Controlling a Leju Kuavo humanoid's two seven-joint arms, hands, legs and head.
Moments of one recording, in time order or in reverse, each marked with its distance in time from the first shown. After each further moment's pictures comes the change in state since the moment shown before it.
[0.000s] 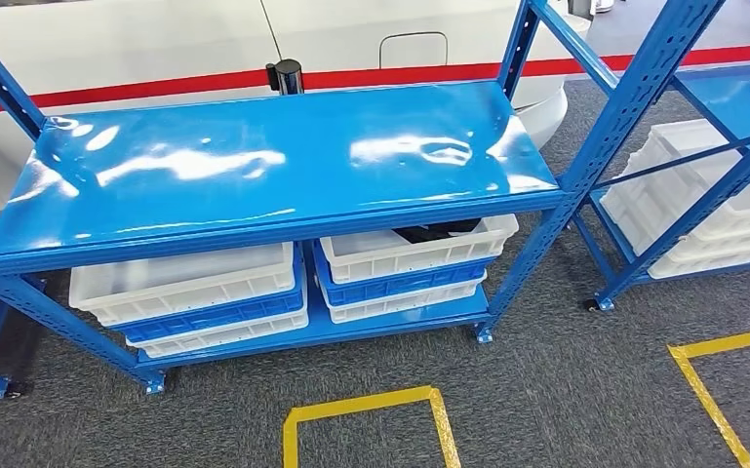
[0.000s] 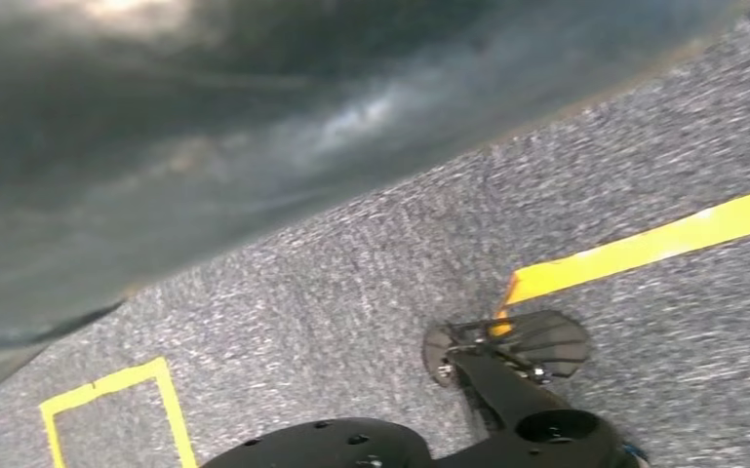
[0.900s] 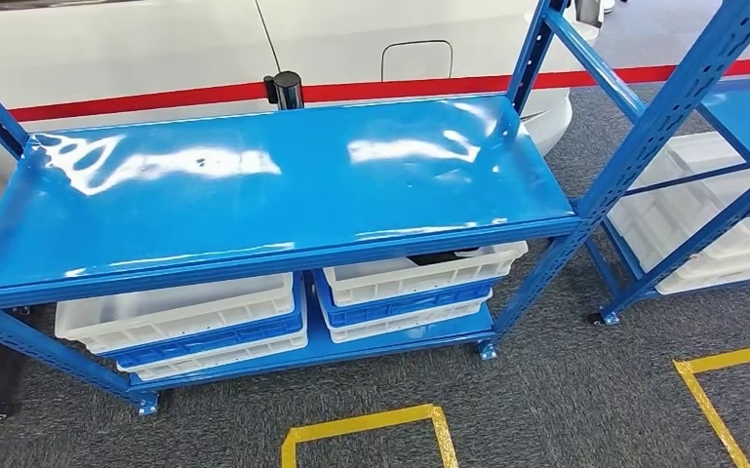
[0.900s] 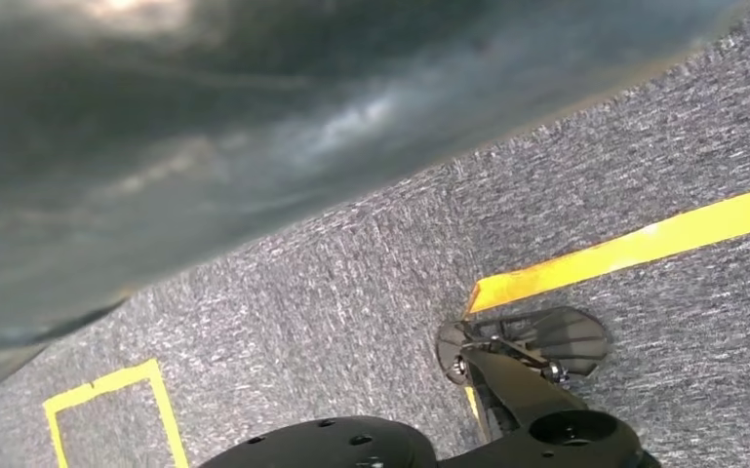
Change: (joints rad) left arm 0.001 -0.002 0.004 0.000 -0.002 0.003 0.013; right arm 0.002 0.003 -0.002 0.000 0.002 -0.017 -0.016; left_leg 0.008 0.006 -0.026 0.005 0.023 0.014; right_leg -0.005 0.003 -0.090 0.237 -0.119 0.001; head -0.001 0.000
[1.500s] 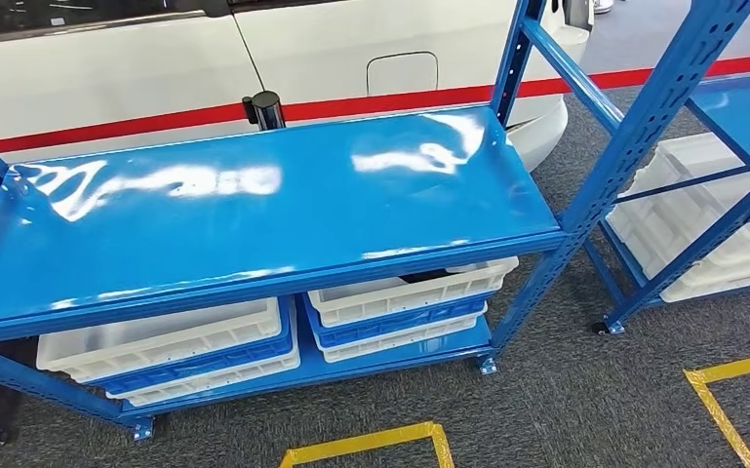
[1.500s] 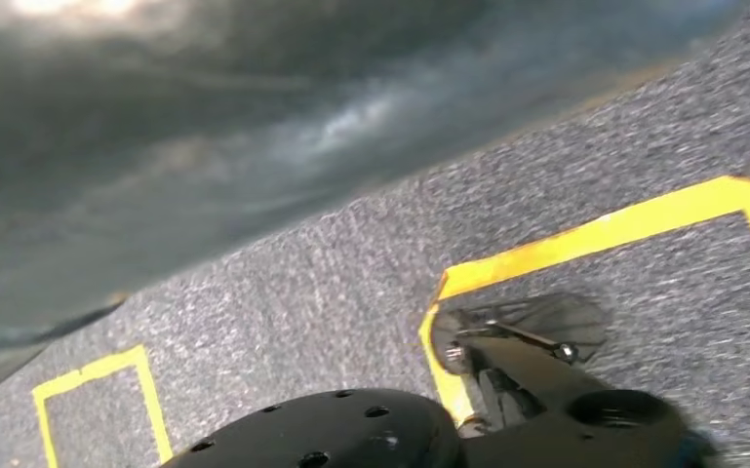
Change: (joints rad) left arm 0.004 -0.003 0.017 -0.001 0.000 0.006 0.003; right arm 0.002 0.007 -0.006 0.000 0.022 -0.035 -0.060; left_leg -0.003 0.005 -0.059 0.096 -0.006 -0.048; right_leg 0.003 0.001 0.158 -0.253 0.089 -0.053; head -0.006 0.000
